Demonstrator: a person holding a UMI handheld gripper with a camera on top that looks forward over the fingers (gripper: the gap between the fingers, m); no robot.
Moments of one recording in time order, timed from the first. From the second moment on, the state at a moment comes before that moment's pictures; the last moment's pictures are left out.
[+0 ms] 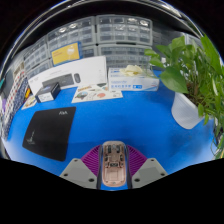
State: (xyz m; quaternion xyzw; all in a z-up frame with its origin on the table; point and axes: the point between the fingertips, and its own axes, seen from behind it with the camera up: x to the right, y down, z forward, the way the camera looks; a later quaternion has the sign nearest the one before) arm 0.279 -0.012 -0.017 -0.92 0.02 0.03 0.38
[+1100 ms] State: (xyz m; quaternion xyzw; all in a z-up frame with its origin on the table) arm 0.016 0.091 0.016 -0.91 -0.02 0.00 0.40
